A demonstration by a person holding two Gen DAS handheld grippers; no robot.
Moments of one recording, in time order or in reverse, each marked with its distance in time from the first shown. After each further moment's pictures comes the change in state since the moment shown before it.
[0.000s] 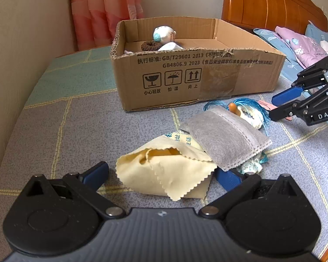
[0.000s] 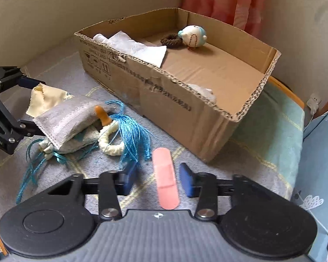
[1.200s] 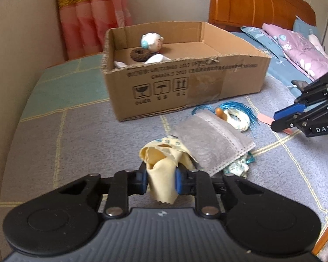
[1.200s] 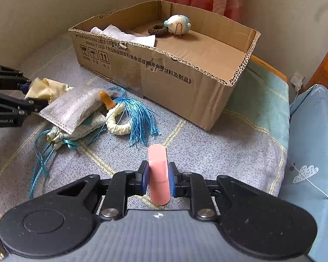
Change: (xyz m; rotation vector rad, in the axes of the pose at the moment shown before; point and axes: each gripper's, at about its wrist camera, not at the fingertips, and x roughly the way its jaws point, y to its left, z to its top) left arm -0.015 0.001 0.007 0.047 -0.007 -0.045; right arm -0.018 0.021 -0.019 0.121 0.035 -0.072
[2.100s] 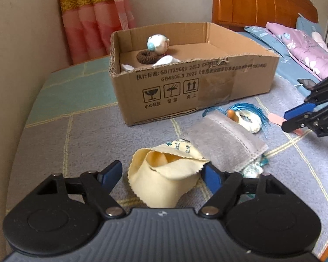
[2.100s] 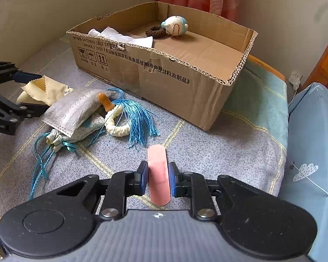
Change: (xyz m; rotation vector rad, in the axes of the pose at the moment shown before) left arm 0.011 0.005 0.004 0.026 -0.012 0.030; right arm -0.001 0.000 -0.001 0.014 -0.010 -0.006
